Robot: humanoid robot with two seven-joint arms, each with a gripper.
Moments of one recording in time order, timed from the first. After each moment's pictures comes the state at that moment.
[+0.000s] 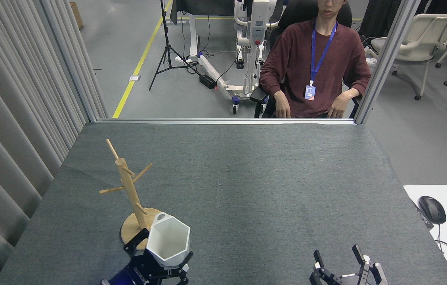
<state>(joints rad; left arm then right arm) 0.08 0.06 0.01 -1.60 -1.79 -0.73 0.44 0.29 0.00 -0.11 -1.65 1.54 -0.26 -0.23</state>
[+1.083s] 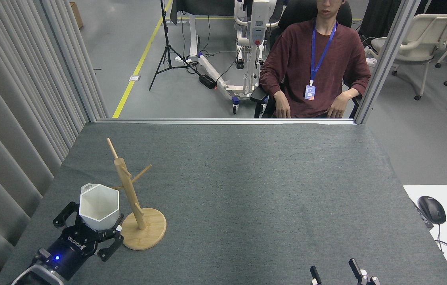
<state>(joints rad) -0.11 0.19 0.26 -1.37 -1.88 -0.71 0.46 0.34 0.02 -0.11 -1.67 1.56 -0.29 -0.27</state>
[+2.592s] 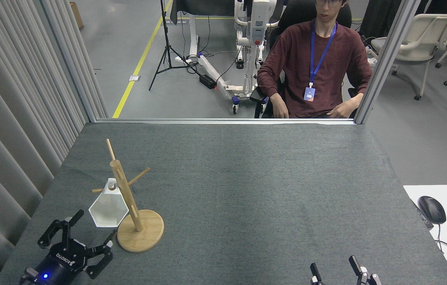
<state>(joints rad) -0.01 0.18 0.32 -1.40 -1.82 -0.69 0.46 0.33 0.02 -0.11 -1.67 1.56 -0.29 -0.27</state>
